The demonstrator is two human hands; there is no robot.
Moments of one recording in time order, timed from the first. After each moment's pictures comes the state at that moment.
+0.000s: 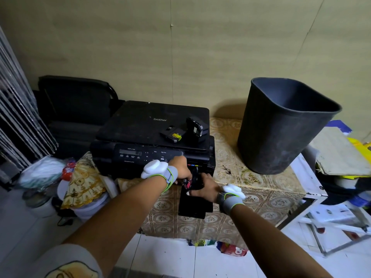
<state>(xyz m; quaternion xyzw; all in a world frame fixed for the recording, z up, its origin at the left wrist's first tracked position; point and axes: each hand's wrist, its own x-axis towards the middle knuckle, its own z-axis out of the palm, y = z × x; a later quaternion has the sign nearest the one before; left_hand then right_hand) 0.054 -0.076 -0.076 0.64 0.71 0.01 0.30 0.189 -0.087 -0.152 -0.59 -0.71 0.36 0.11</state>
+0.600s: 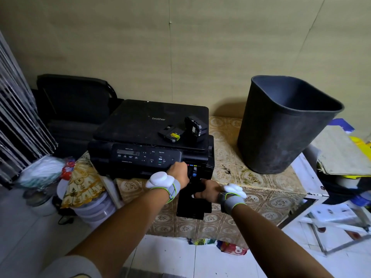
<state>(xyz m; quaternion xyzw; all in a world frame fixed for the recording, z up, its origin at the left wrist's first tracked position) 0.068 -0.087 -0.101 0.64 0.74 0.02 0.19 0.201 -0.074 -0.162 -0.60 -0.70 0.38 0.02</state>
